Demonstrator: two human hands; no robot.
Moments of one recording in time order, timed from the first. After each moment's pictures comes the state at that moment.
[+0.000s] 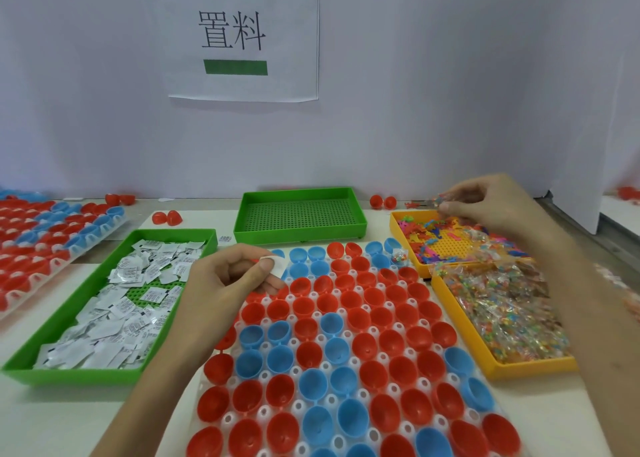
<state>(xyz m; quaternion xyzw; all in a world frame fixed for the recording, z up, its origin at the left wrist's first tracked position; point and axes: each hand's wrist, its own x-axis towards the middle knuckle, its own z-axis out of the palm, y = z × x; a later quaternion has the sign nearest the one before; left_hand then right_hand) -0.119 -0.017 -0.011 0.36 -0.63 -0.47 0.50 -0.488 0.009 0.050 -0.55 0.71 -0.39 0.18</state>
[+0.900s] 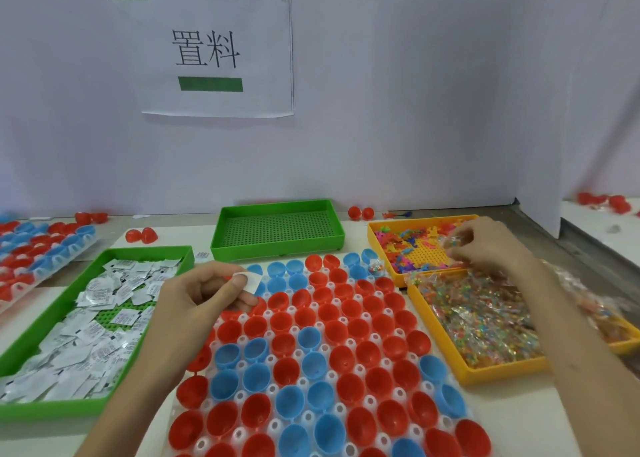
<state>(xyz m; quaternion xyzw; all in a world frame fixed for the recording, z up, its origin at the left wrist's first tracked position) -0.117 -0.019 -0.015 0.37 -0.63 -0.47 0.50 -0.532 0.018 0.008 -0.50 0.83 -0.21 0.11</state>
